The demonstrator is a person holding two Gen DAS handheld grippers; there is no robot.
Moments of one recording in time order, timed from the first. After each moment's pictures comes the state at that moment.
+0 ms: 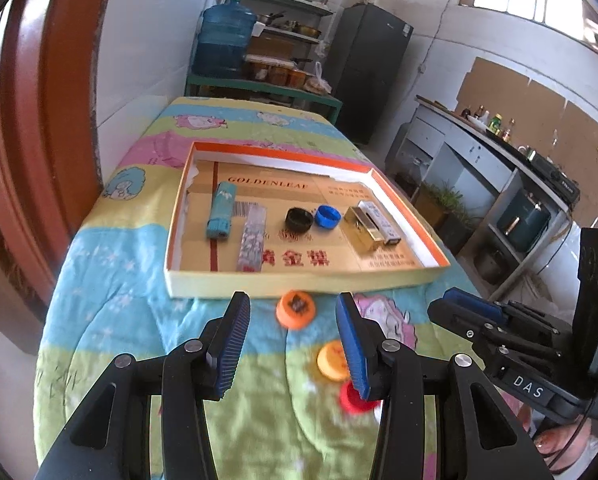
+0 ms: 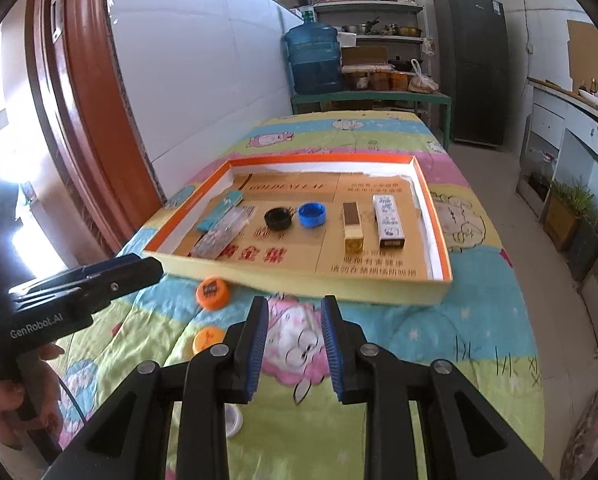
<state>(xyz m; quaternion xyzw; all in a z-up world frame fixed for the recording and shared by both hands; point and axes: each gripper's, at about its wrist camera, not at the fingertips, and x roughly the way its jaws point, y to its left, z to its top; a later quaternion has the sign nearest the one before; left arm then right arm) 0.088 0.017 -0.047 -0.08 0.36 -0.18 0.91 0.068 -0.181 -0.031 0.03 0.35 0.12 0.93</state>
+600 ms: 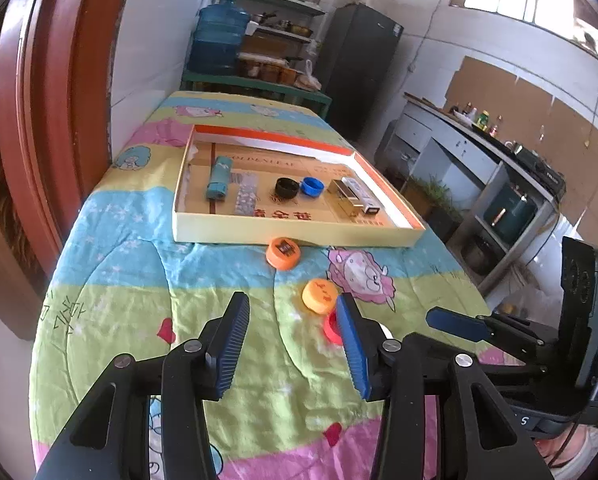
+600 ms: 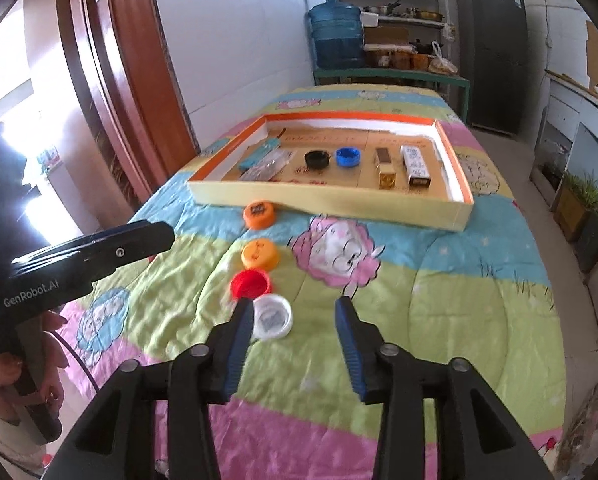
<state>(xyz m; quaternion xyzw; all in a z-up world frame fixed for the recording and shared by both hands) 0.035 0.027 -0.053 -0.08 0.36 -0.19 0.91 0.012 -0.158 -0.049 0.01 0.39 0.15 0.91</state>
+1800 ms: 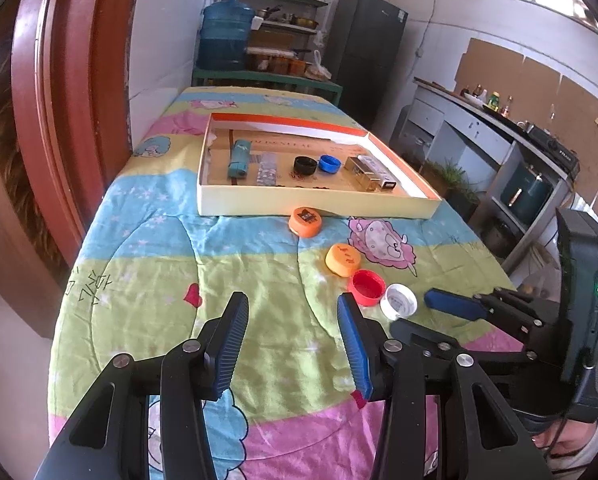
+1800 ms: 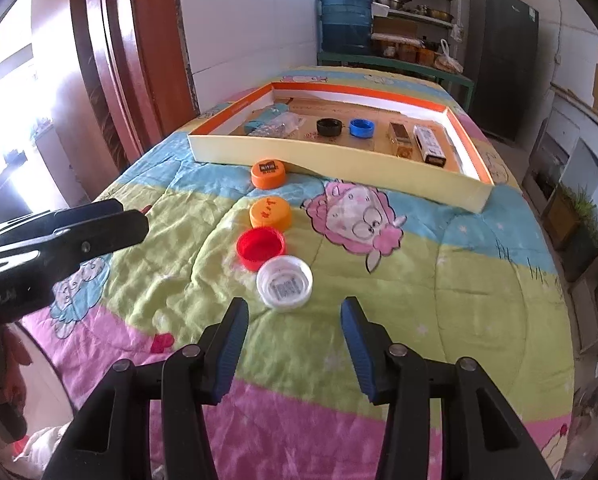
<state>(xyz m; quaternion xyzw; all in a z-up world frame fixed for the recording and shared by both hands) 0.016 0.035 -0.066 -0.05 0.37 -0.17 0.91 0.011 -0.129 -0.077 -0.05 0.41 0.13 0.90</state>
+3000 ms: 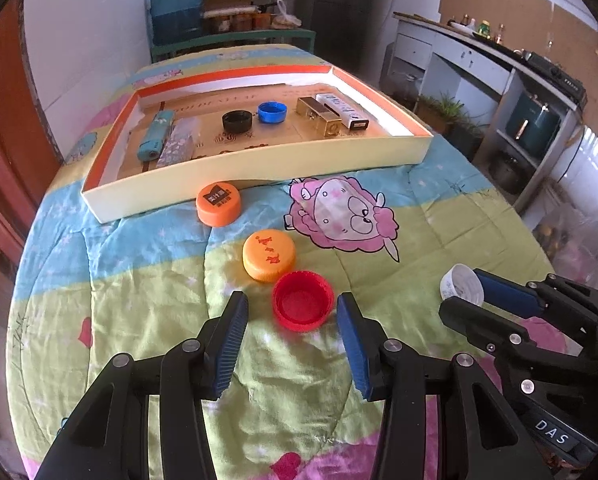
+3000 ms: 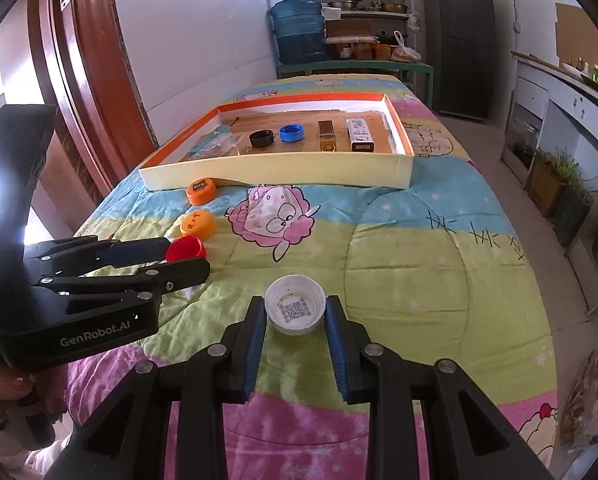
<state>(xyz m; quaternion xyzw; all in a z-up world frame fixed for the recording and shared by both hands) 0.060 -0.059 -0.095 0.05 0.44 -0.18 0.88 0.000 -0.195 -0.076 0.03 0.40 0.09 0.91</state>
